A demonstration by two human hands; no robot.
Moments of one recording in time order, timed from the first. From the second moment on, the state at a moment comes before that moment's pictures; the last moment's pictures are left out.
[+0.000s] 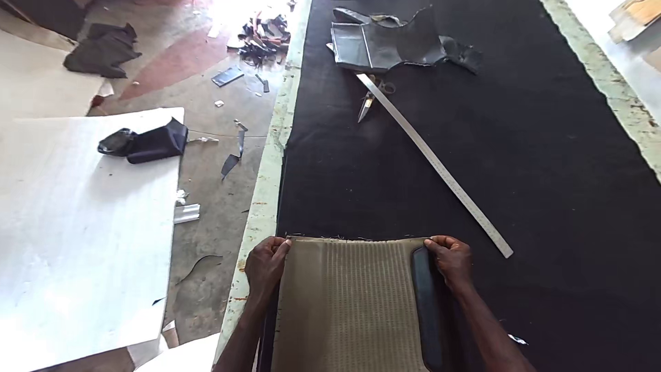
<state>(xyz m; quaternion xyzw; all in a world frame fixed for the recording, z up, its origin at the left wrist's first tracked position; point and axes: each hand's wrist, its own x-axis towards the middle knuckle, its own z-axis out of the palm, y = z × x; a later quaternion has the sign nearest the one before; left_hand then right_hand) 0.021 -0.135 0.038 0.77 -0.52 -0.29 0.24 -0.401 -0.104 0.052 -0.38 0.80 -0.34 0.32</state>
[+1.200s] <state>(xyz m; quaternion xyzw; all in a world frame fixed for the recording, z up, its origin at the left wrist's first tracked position) 0.012 -0.133 0.042 0.78 -0.51 -0.26 0.25 -0.396 -0.123 0.045 -0.44 0.81 -0.29 0.25</state>
